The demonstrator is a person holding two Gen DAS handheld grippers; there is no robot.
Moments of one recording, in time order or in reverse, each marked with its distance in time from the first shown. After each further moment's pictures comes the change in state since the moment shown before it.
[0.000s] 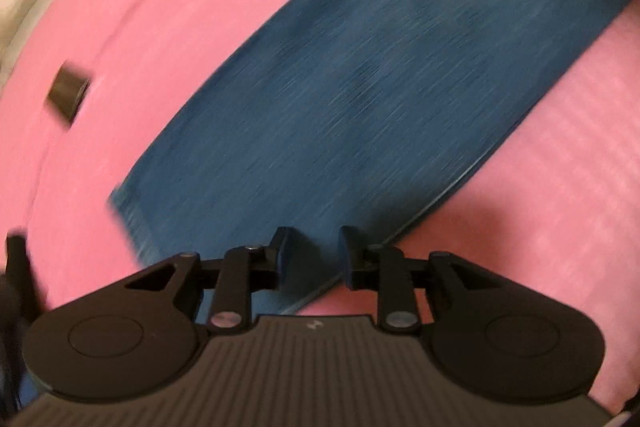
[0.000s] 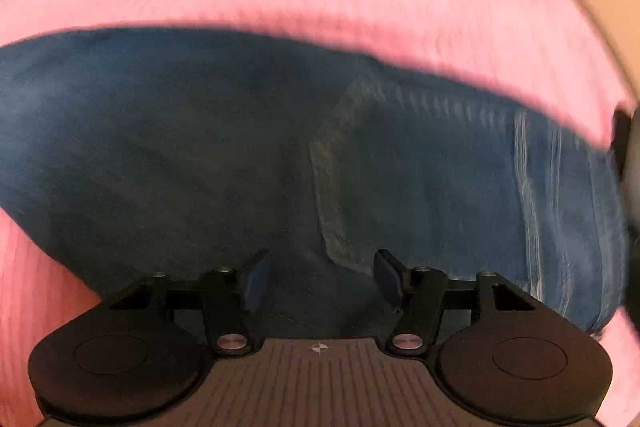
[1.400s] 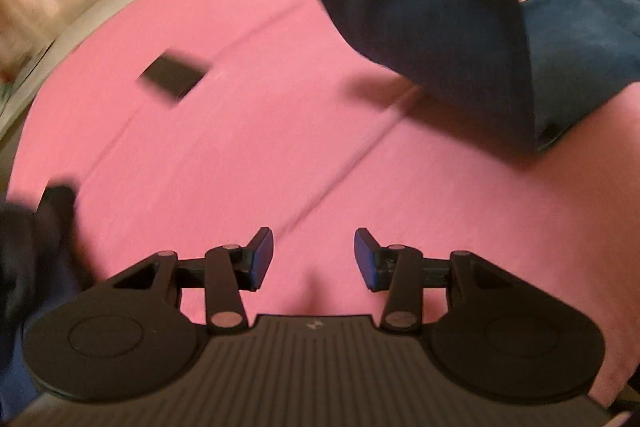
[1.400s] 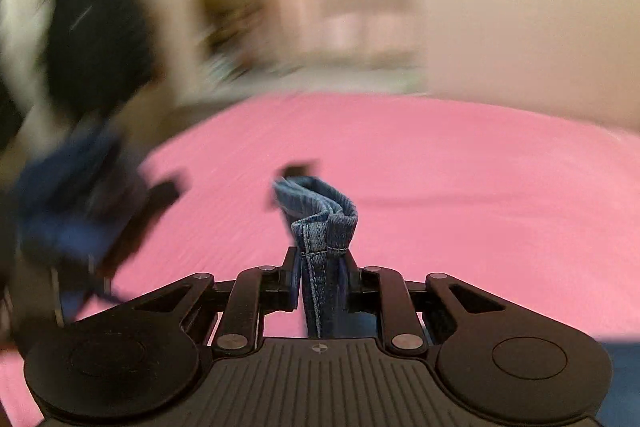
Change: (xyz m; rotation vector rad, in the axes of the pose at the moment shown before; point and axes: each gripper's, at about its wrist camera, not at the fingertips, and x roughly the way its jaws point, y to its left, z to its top) left arm -0.084 0.065 -0.041 -0.124 -0.288 -0.035; right arm -0.082 0.312 0.110 0.048 -0.666 0.303
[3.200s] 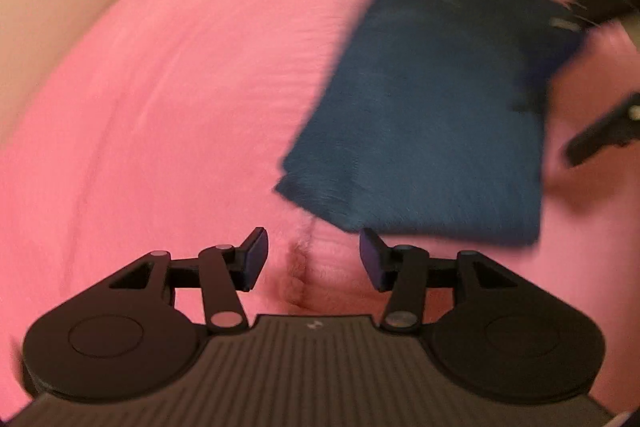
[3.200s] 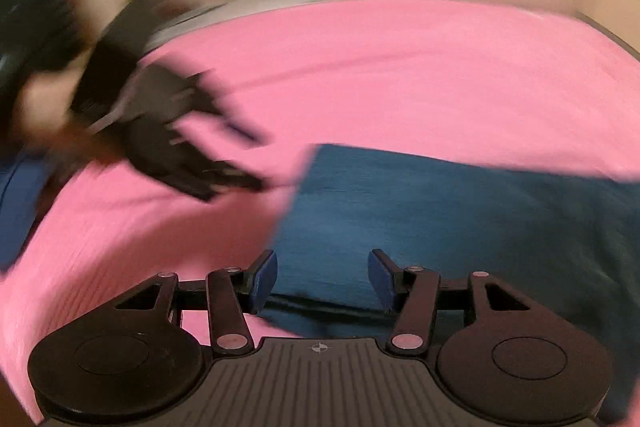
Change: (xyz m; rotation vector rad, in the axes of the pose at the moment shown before) left arm 0.126 -0.123 0.139 0.731 -0.200 -0.306; right arm -0.066 -0.118 -0.104 0.014 0.267 -0.018
